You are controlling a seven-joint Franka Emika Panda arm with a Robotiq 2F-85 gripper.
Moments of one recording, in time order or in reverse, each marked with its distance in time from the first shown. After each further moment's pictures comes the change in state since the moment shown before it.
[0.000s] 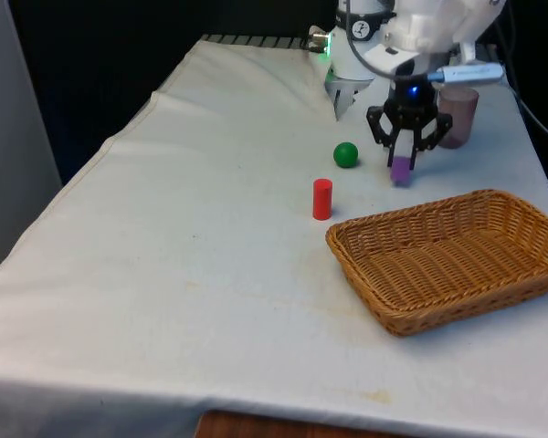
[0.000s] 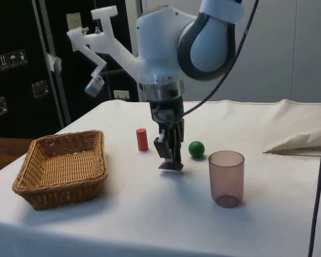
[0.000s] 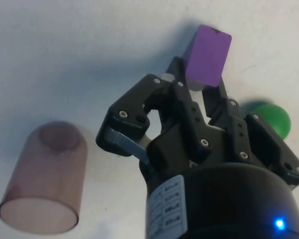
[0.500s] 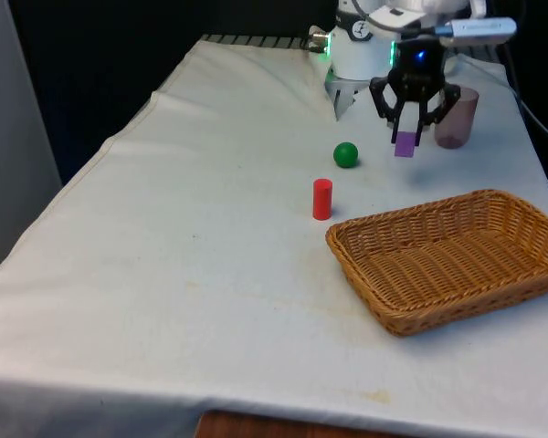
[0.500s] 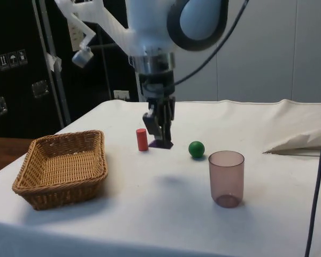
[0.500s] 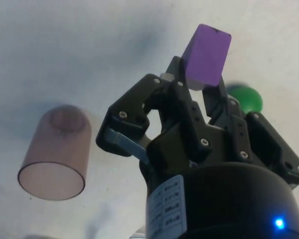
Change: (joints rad) arm 0.000 -0.110 -0.004 0.038 0.000 -0.124 -0.007
